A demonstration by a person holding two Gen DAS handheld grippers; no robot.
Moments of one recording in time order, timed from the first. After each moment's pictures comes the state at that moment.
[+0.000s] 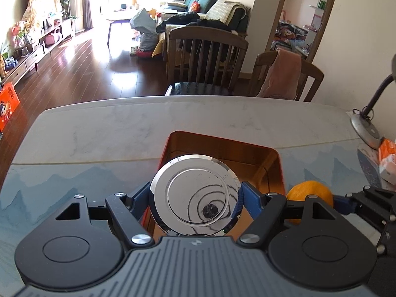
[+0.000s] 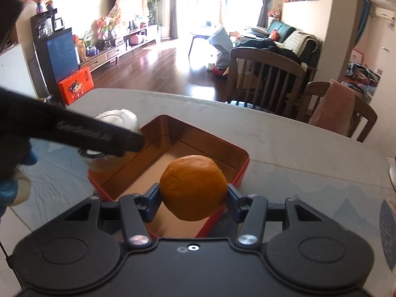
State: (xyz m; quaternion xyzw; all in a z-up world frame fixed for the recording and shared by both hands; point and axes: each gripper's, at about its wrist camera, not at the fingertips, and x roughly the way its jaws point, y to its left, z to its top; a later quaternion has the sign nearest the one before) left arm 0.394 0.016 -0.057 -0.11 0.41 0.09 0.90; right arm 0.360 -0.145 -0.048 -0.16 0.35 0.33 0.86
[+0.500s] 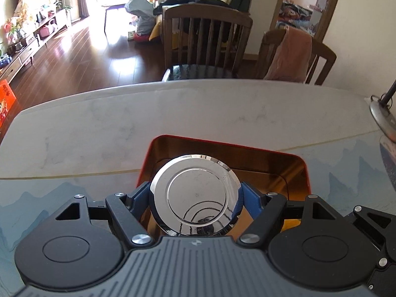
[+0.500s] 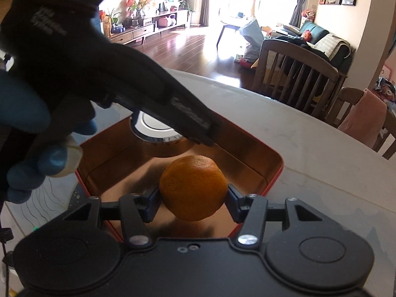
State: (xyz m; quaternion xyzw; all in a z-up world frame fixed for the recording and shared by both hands) left arm 0.467 0.015 -0.106 -0.09 0.45 0.08 0.88; right arm 0.375 -0.117 -0.087 -0.21 0.36 0.37 0.83
